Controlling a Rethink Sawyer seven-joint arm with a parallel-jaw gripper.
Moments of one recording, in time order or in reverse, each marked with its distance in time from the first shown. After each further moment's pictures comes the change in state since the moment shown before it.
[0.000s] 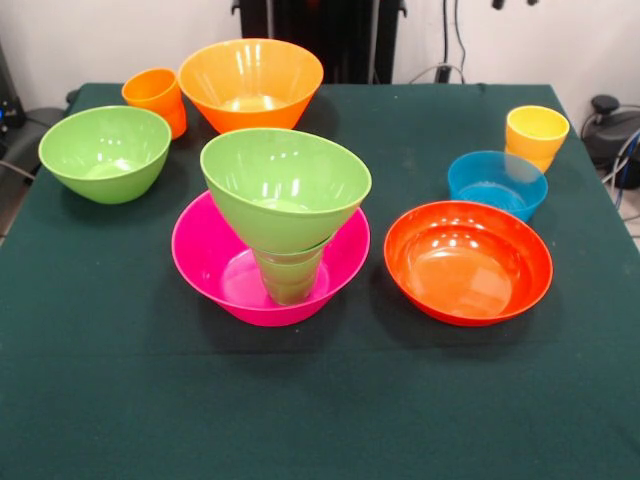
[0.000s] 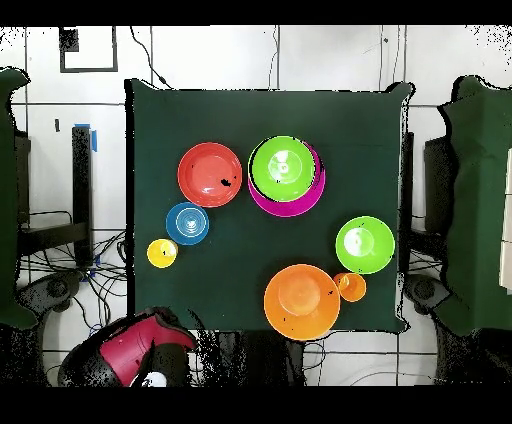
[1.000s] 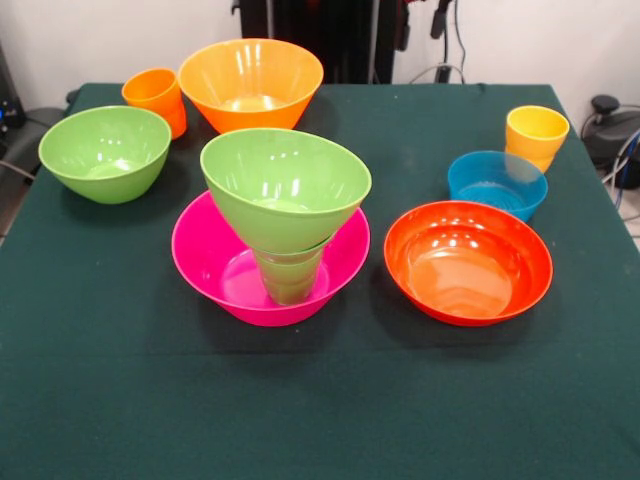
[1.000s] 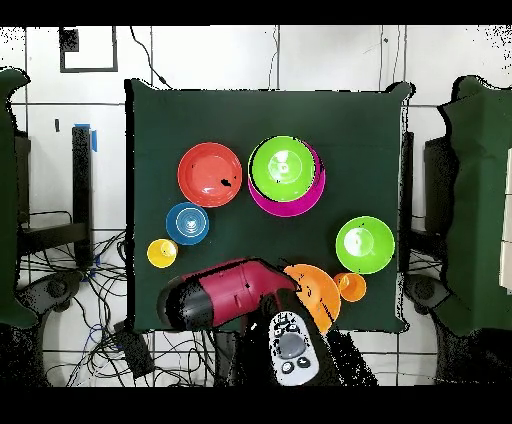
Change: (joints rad) arm -0.465 0.053 0.155 -0.077 -0.099 0.165 -0.452
